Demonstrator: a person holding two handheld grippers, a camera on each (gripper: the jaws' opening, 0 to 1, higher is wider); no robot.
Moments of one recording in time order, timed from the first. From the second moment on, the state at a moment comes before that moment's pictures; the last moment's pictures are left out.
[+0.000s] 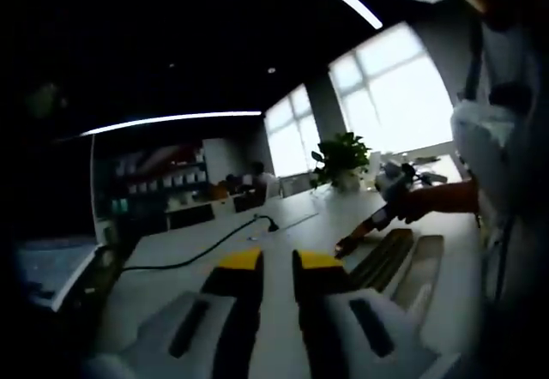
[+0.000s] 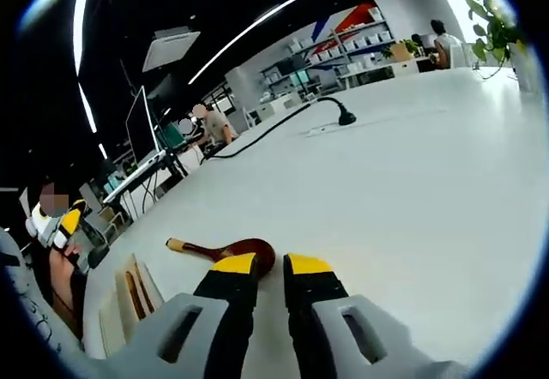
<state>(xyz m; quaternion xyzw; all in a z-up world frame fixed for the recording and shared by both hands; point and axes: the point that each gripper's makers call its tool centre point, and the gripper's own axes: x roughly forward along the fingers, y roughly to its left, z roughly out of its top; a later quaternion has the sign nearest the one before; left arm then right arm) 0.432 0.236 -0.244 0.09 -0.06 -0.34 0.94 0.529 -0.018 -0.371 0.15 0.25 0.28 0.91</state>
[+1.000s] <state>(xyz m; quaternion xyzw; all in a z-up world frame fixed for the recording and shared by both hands) 0.427 0.230 -0.253 0.09 -0.05 -0.34 0.93 0.519 -0.020 -0.324 0.29 0.21 0.30 0.89</state>
